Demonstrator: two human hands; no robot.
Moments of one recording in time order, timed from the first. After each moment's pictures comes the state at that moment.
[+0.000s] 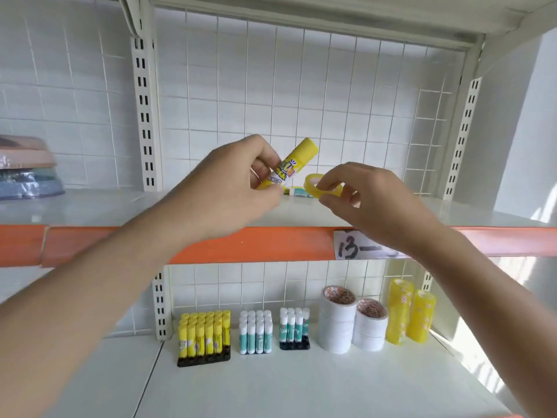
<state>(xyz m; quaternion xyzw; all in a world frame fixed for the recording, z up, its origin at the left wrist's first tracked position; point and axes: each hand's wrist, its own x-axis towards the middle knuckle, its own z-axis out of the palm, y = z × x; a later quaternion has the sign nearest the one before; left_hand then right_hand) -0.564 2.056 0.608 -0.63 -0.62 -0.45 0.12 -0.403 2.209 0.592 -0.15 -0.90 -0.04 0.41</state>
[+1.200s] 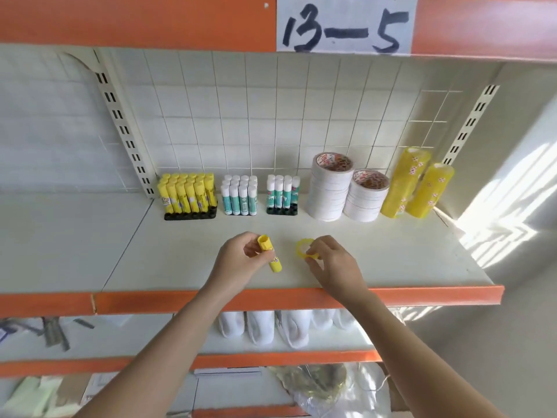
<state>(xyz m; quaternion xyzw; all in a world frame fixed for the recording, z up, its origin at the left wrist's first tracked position) -0.519 2.136 0.258 -0.37 -0.75 -0.51 -0.21 -0.366 2.284 0.203 -0.29 -0.91 0.16 0.26</state>
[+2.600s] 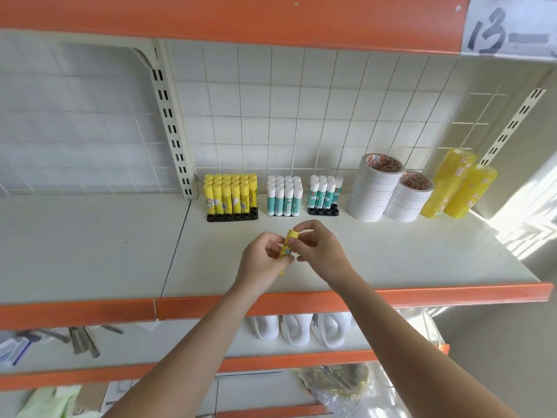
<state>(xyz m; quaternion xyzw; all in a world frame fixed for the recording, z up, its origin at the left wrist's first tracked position) -0.594 2.107 0.229 -0.35 -0.73 -0.54 -0.24 -0.489 2.203 0.240 -0.34 -0.72 0.54 0.27</state>
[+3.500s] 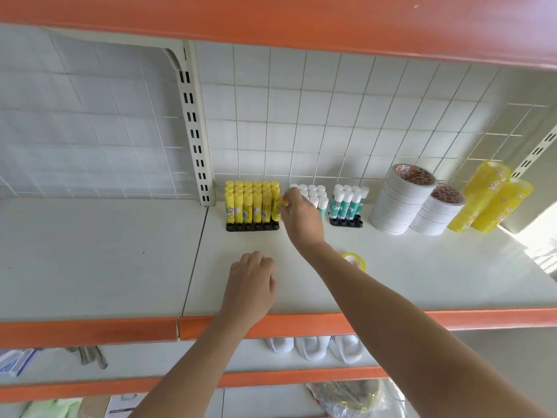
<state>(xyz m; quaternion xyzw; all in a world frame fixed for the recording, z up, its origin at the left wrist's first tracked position) -0.657 2.074 0.189 -0.55 -0.81 -0.19 0.04 -0.623 2.233 0.240 -0.35 -0.86 0.20 0.32</state>
